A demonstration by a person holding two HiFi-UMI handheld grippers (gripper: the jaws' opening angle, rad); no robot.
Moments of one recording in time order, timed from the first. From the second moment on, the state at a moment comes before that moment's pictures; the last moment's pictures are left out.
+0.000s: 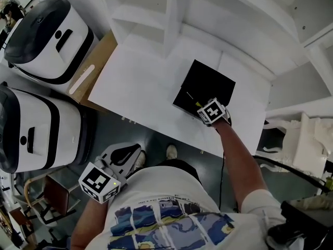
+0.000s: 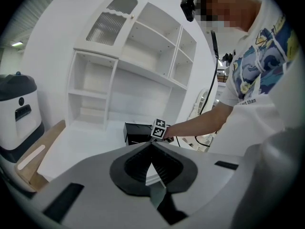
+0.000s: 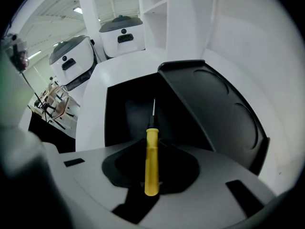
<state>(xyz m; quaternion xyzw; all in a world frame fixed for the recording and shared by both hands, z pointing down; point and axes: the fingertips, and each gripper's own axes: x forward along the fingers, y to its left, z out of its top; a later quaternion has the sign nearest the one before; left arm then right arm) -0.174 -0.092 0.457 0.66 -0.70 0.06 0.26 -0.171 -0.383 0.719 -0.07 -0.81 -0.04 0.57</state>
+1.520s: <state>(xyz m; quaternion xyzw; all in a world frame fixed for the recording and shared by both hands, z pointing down) -0.163 -0.014 0.469 0.81 -0.54 0.07 0.22 -0.037 -0.193 0.545 0.12 -0.91 0.11 0.38</state>
